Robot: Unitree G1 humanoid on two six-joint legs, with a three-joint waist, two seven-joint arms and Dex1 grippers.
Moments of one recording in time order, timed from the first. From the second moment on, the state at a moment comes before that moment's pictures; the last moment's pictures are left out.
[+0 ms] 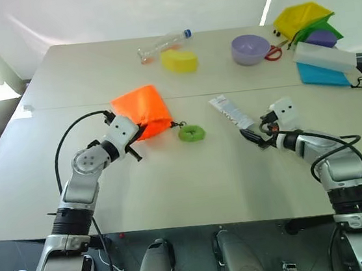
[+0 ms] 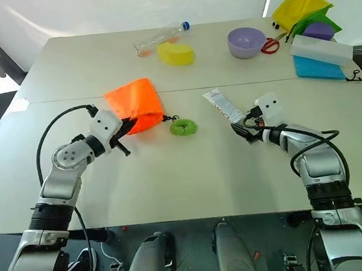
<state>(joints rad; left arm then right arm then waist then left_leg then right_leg) -0.47 0.47 -0.06 0.22 0.00 0.01 -0.65 -0.39 -0.55 -0.10 0.07 0.24 0.60 0.55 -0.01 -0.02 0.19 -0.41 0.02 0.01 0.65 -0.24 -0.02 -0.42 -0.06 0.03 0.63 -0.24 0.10</state>
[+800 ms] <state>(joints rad) -0.46 0.47 -0.06 0.22 0.00 0.01 -0.65 -0.43 -0.53 -0.09 0.07 0.25 0.59 0.60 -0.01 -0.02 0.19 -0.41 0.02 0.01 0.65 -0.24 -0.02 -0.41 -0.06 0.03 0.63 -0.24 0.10</state>
